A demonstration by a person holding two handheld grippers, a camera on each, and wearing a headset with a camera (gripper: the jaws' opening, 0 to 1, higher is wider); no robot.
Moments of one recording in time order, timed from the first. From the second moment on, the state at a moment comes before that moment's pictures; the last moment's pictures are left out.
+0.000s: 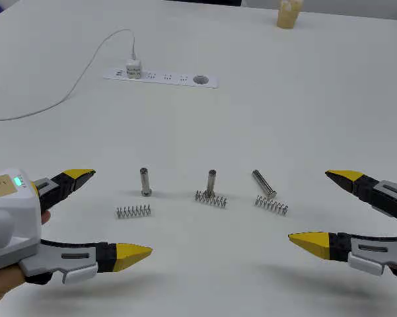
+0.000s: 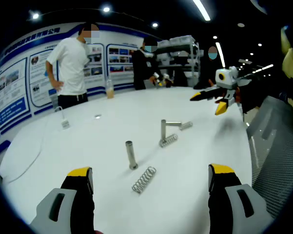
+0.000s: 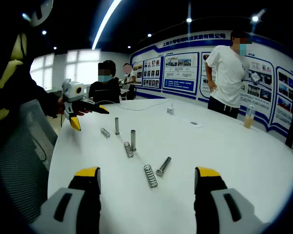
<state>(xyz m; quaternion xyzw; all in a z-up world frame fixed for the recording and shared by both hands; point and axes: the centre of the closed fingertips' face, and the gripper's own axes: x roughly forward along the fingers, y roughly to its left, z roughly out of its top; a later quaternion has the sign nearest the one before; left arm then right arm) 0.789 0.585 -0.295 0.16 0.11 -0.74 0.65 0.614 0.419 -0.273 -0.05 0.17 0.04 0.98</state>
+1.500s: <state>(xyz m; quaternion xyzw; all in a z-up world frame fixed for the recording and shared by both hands) 0.788 0.583 -0.291 0.16 0.11 -0.74 0.65 0.611 0.404 -0.261 -0.05 0.19 0.02 0.98</state>
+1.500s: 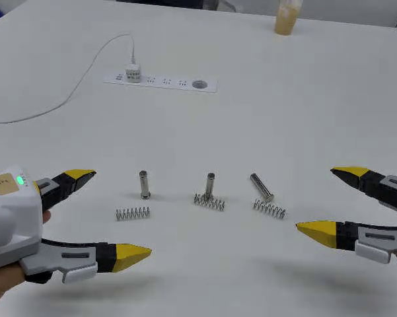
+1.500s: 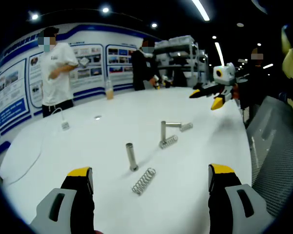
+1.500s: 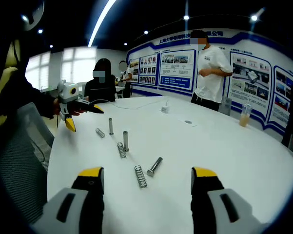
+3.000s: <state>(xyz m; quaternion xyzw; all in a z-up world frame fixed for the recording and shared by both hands) 0.790 0.582 -0.288 0.16 0.11 -0.74 0.65 0.693 0.364 -0.281 -0.02 0.31 -0.04 0.95</state>
